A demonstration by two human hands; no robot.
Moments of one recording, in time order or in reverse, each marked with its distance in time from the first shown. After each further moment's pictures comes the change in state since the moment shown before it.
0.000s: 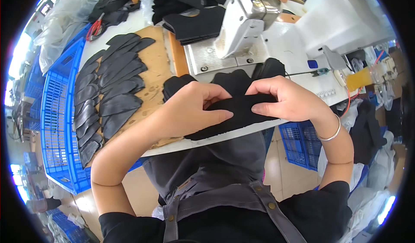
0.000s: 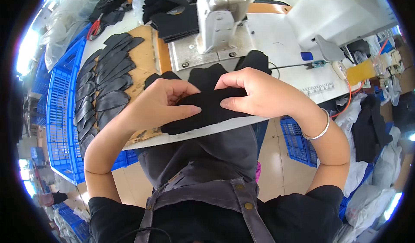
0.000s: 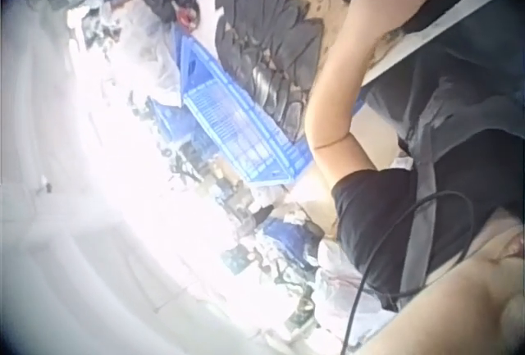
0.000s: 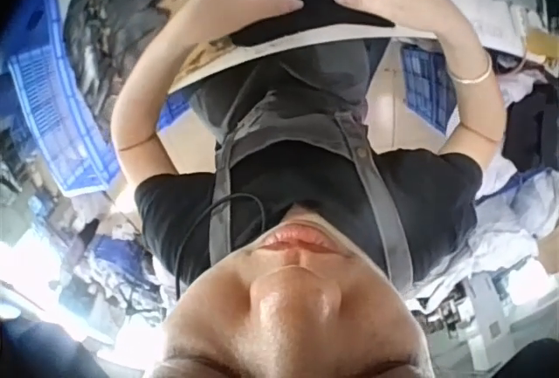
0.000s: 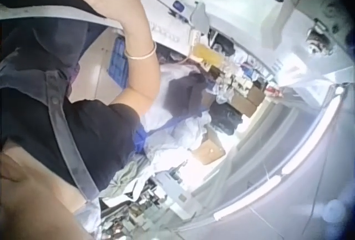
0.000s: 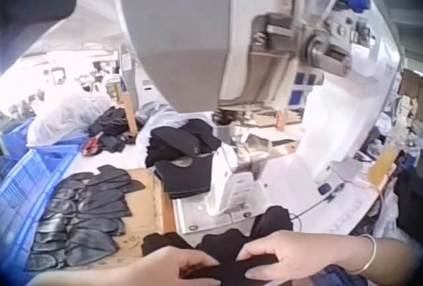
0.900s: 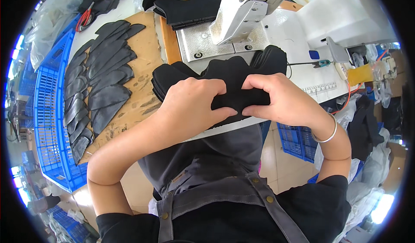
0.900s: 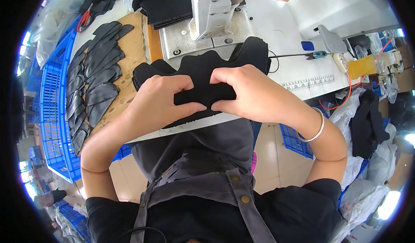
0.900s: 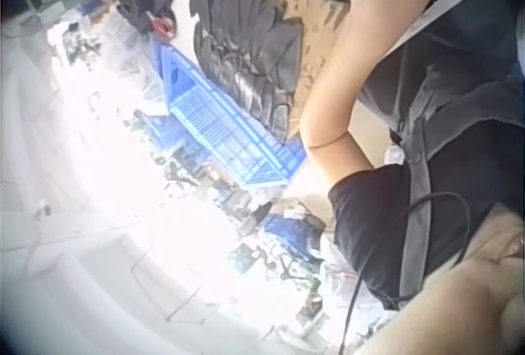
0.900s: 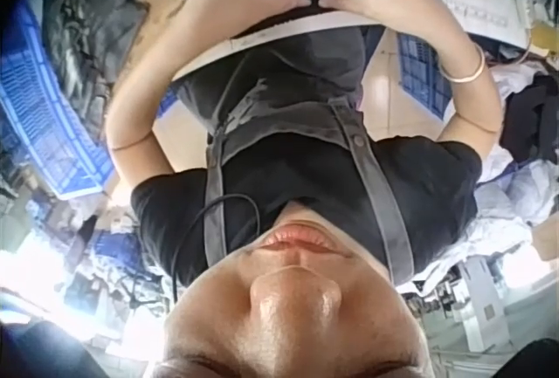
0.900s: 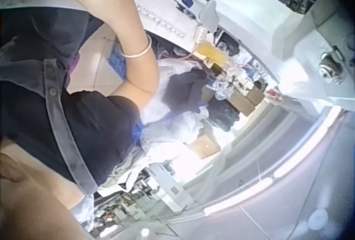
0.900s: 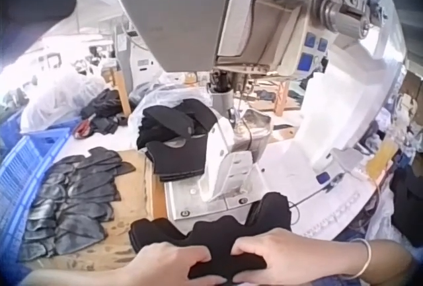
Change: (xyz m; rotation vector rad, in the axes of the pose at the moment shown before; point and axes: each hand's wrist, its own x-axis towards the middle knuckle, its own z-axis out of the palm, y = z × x) left_hand 0.007 0.001 0.020 0.599 0.165 0.075; right_hand 0.000 0.002 0.020 -0.137 0.112 0.094
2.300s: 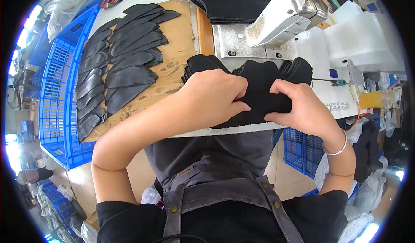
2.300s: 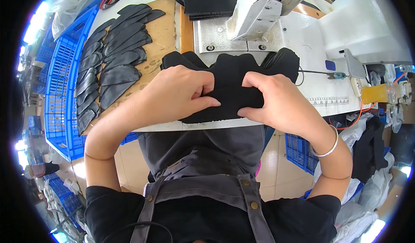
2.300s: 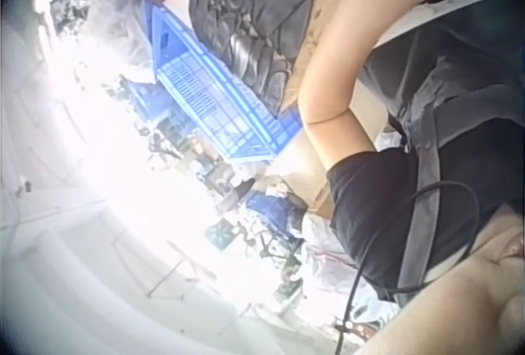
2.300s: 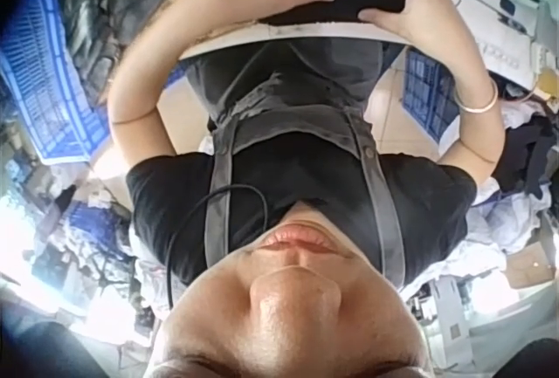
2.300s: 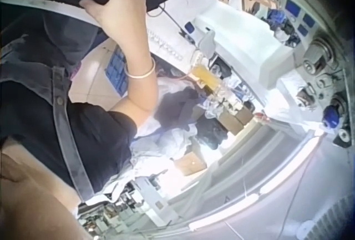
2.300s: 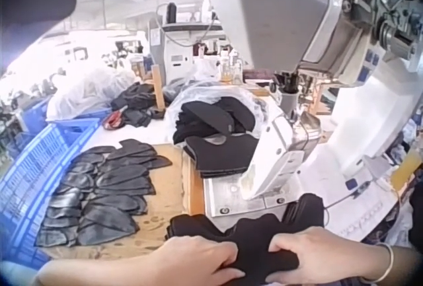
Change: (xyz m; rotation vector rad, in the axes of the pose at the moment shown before) left_hand -0.014 -0.018 -0.011 0.052 -0.013 0.081; right_hand 0.006 -0.007 0.008 -0.198 0.083 -0.057
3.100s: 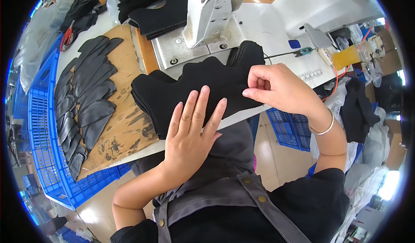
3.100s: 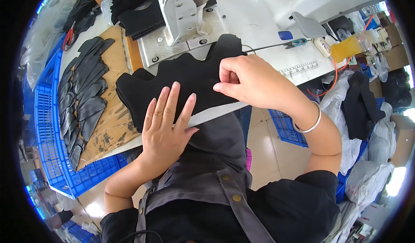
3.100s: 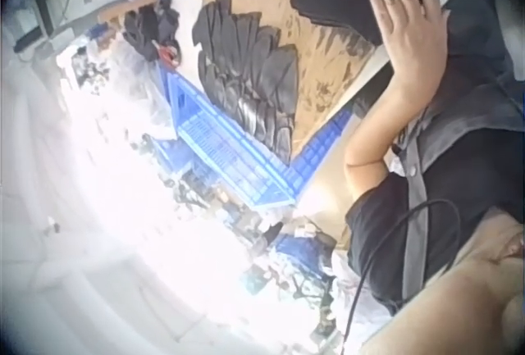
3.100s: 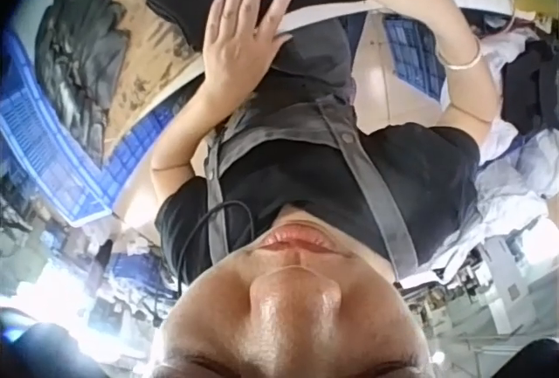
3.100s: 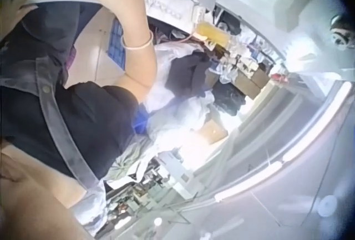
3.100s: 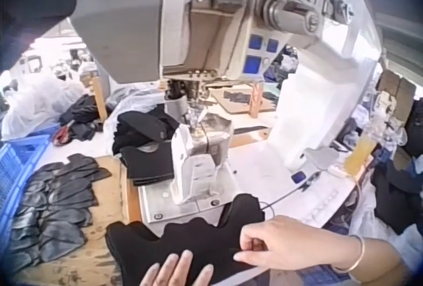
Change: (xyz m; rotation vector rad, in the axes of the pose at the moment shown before) left_hand -0.021 0.035 0.096 0.596 0.398 0.084; right_hand -0.030 0.038 -0.019 0.125 0.067 0.172
